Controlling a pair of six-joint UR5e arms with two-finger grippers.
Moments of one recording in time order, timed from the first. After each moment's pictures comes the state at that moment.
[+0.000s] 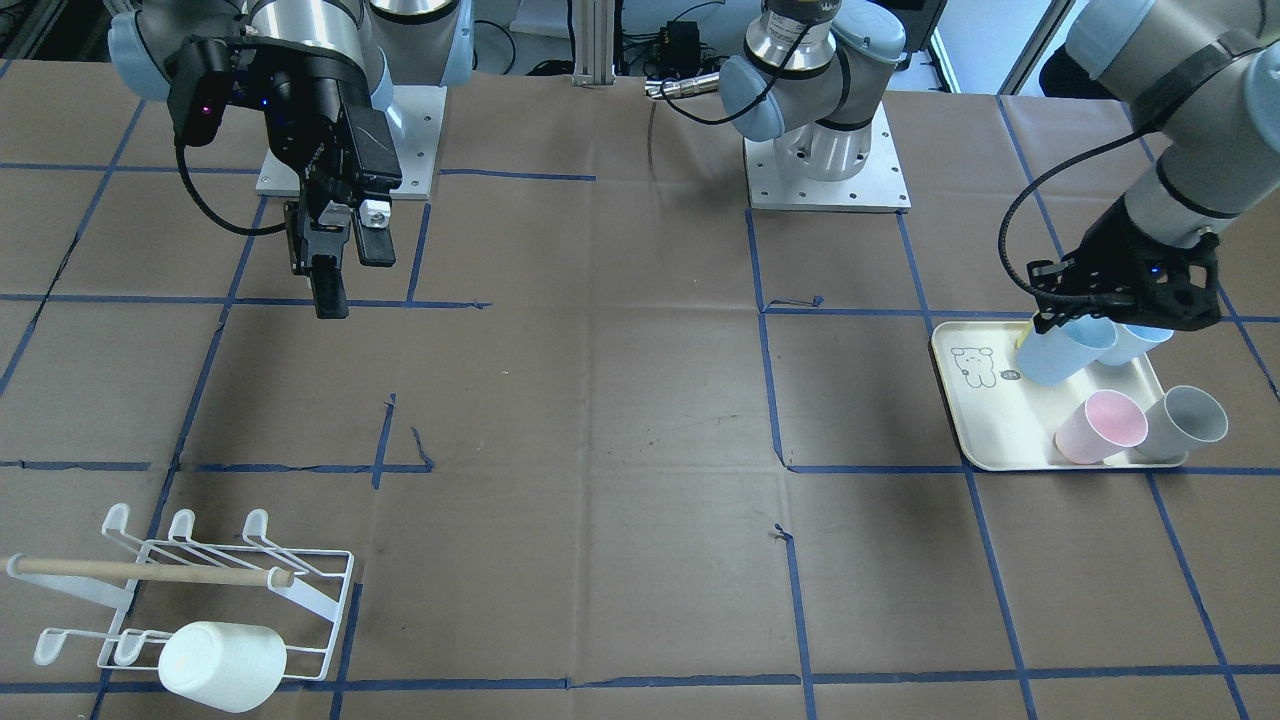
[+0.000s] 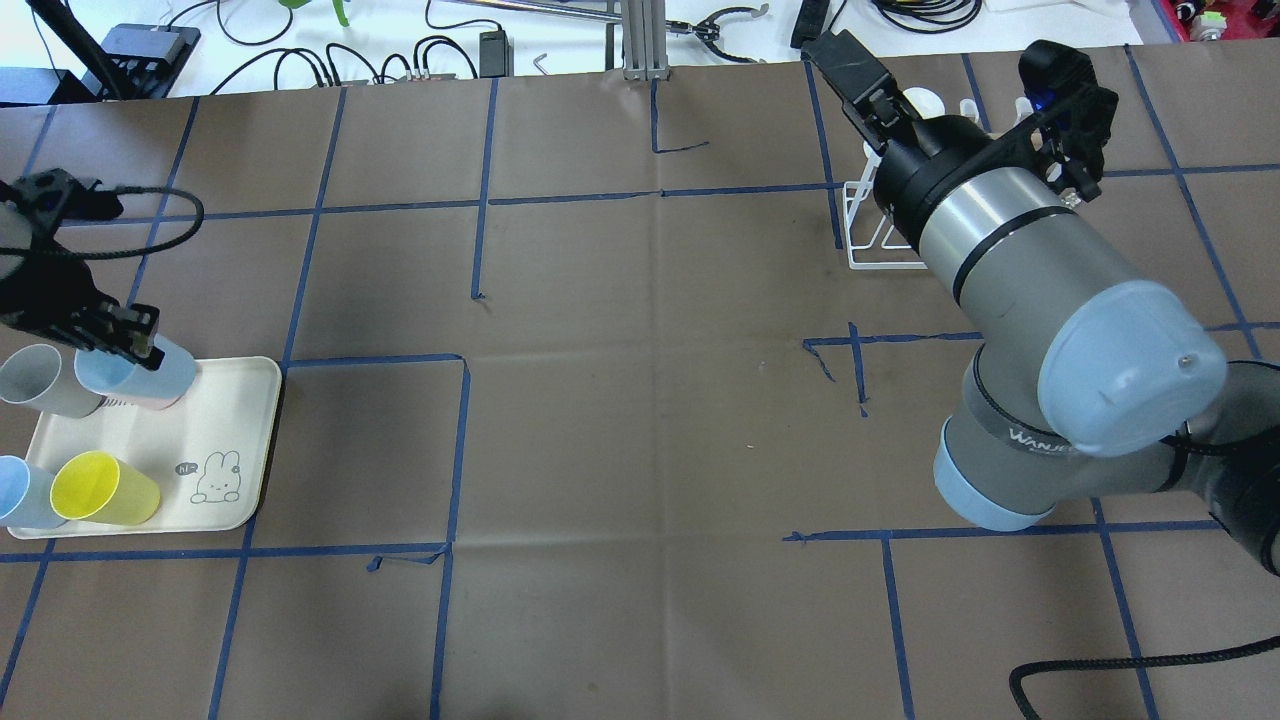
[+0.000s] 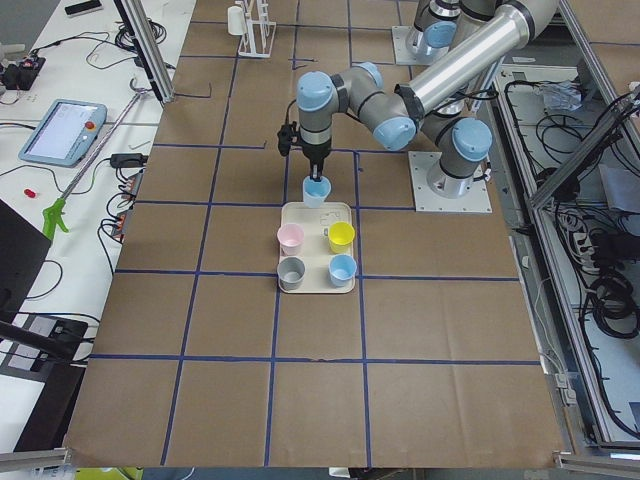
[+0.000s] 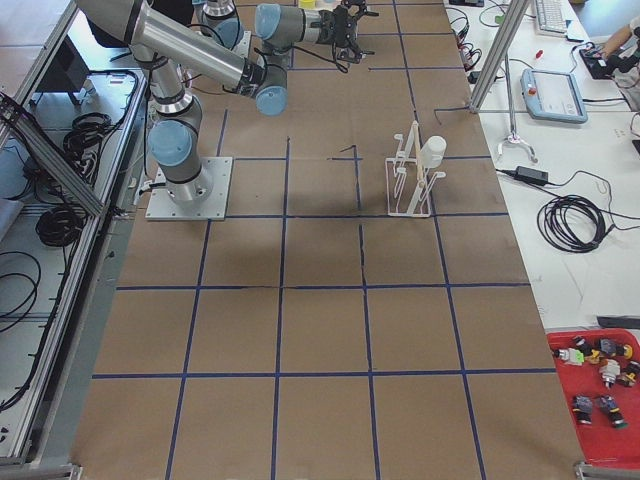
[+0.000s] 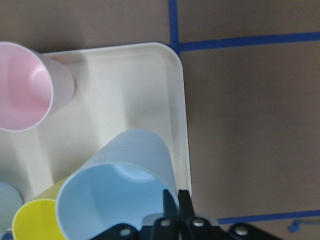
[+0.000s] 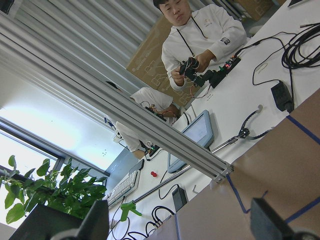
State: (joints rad) left arm -1.08 -1.59 -1.80 -1.36 1.57 0.61; right arm 1.62 -1.61 2.22 -3.47 -1.34 1.00
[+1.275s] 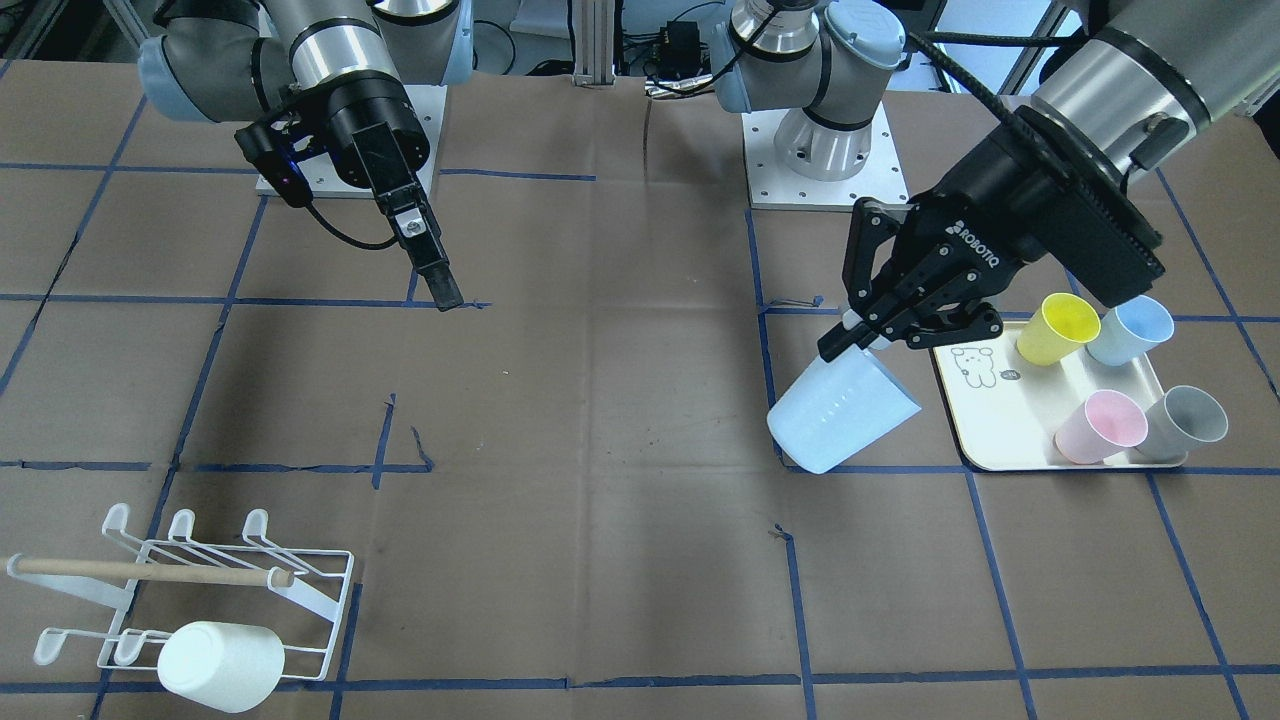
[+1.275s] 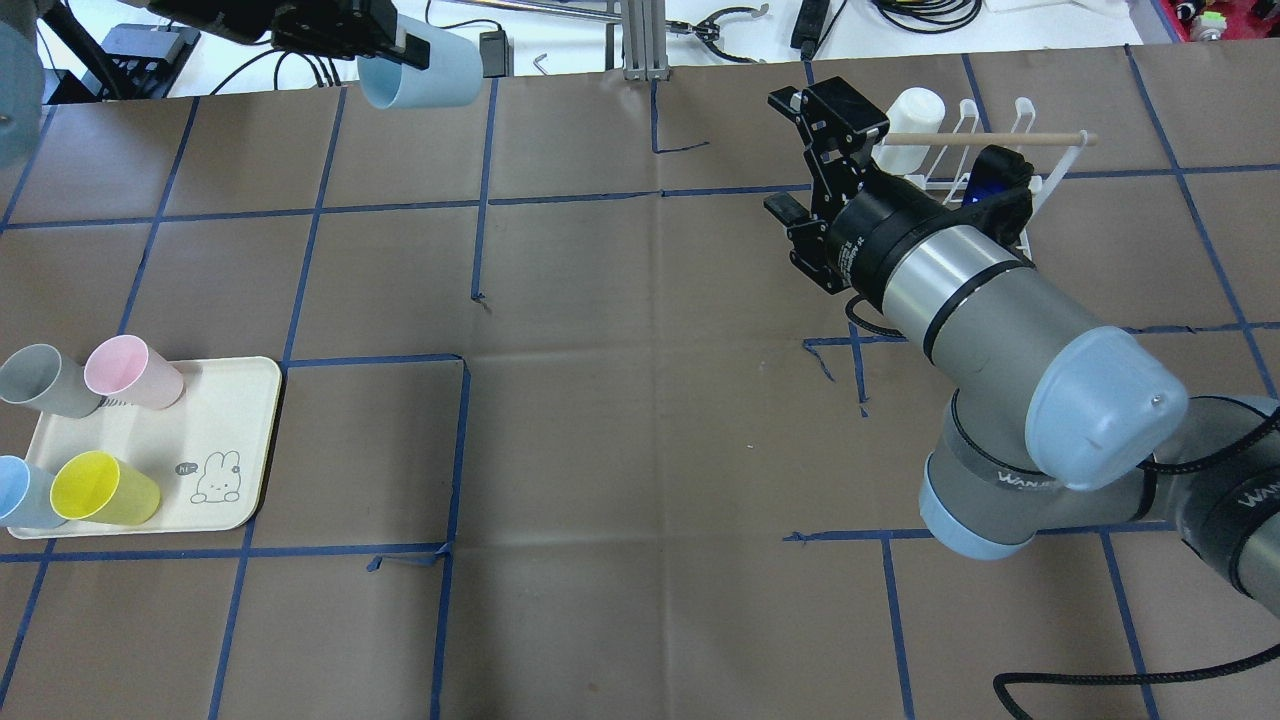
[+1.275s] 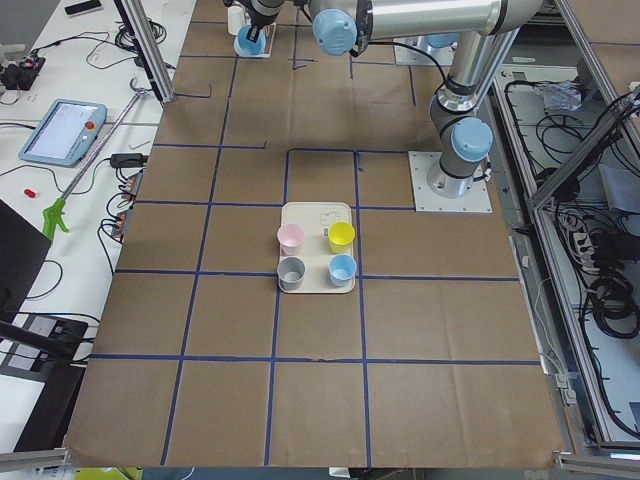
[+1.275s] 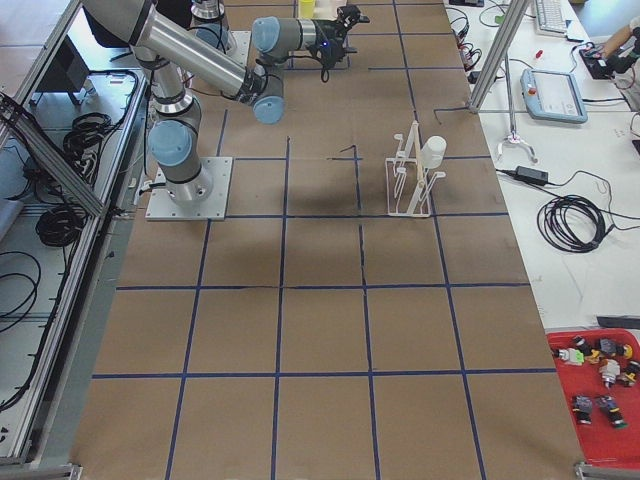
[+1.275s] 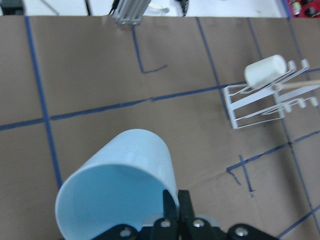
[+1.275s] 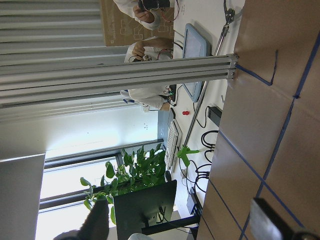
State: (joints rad) left arm -1.41 -1.65 -1.55 -1.20 0.83 0.35; right arm 1.62 -1.57 2.28 -3.55 -1.18 1.56
